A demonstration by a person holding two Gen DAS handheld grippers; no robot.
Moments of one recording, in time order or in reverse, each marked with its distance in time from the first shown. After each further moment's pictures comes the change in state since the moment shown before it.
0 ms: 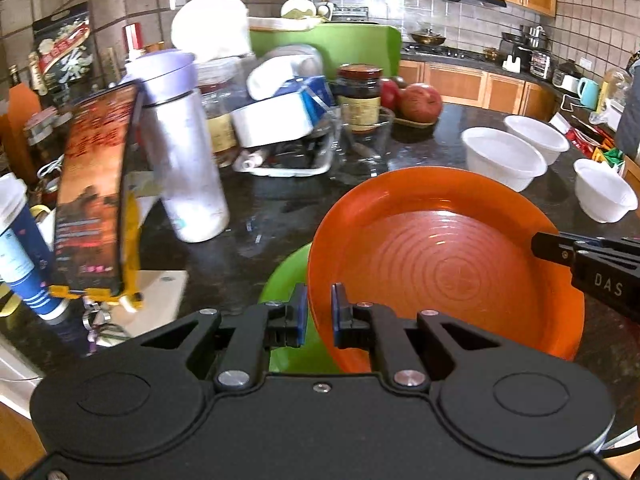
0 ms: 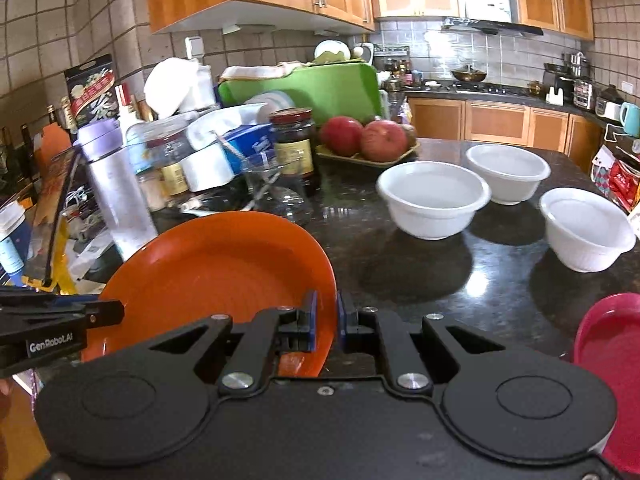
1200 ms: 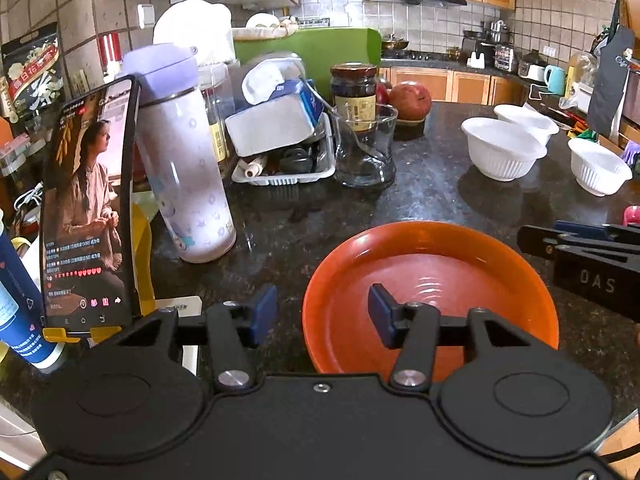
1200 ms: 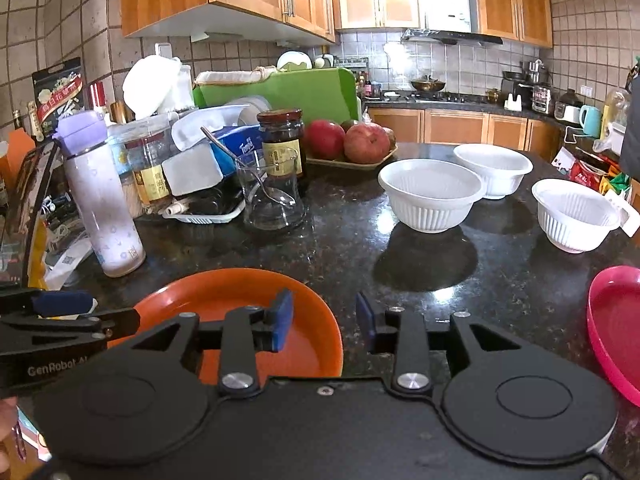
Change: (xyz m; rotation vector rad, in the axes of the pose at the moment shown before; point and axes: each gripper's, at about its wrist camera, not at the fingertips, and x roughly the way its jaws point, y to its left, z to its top) left arm 0.020 0.042 -0.010 0.112 -0.061 -0.100; right arm 0.013 0.044 -0.014 0.042 -0.051 -0.143
